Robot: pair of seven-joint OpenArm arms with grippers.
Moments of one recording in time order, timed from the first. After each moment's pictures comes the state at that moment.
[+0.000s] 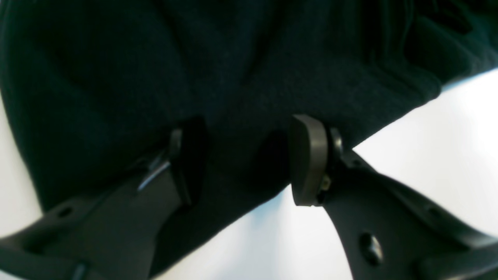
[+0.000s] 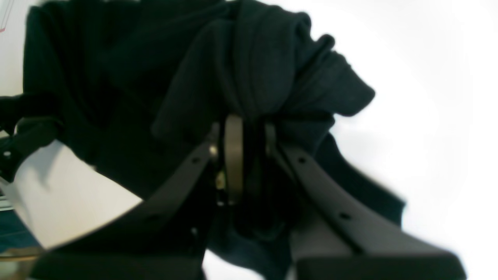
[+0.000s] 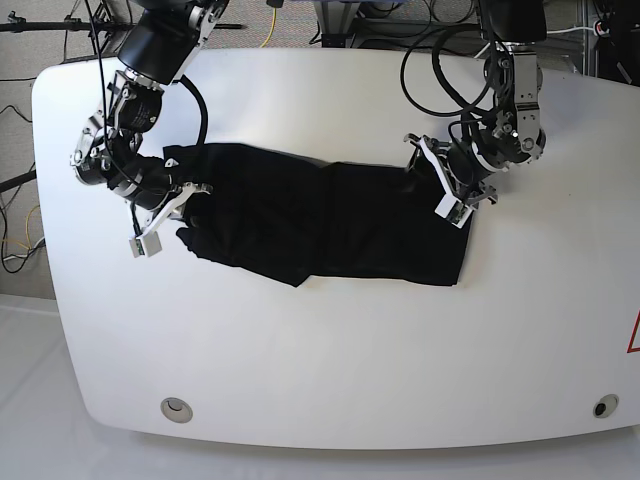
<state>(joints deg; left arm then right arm) 5.5 -8.0 -6.6 86.5 -12.8 -41.9 36.5 5.6 3.0 33.0 85.9 35.7 39.7 -70.9</state>
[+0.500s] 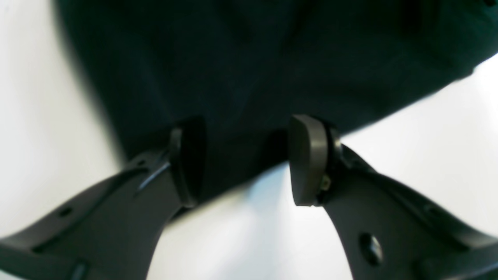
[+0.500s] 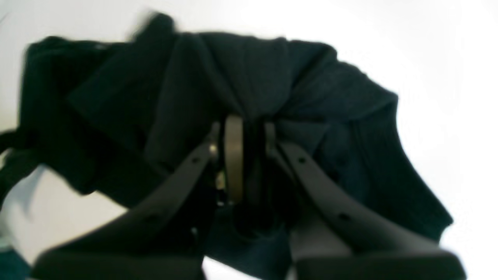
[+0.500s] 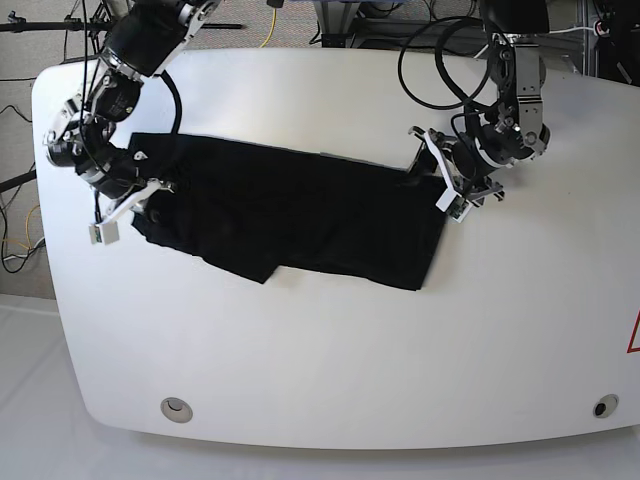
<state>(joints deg) 6.9 -8.3 -6.8 89.8 -11.0 -41.9 39.0 3.7 5.2 40.7 88.1 36.3 37.6 -71.4</state>
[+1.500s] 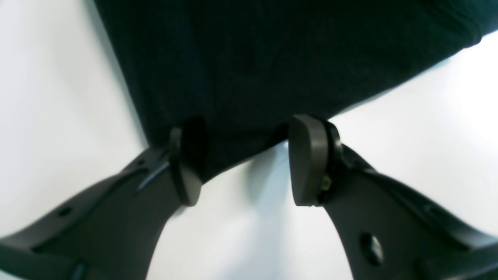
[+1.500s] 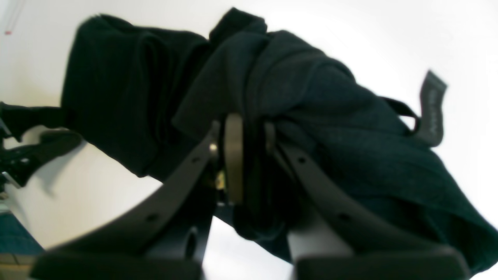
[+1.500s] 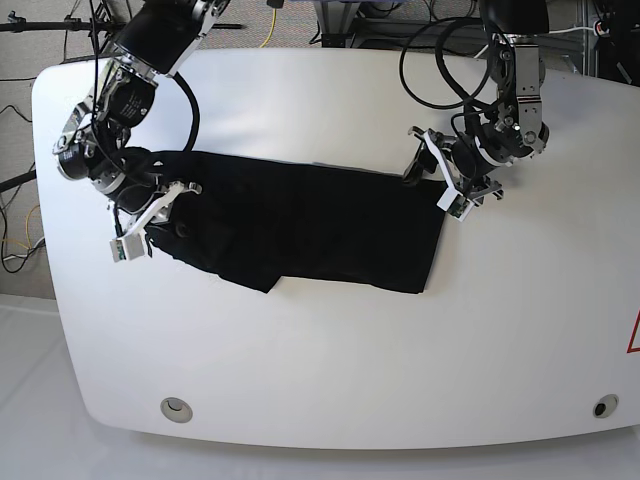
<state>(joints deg) 7.0 -8.5 -6.5 87.8 -11.0 -41.9 36.0 3.8 1.6 36.3 97.0 42.1 39.5 -75.4</state>
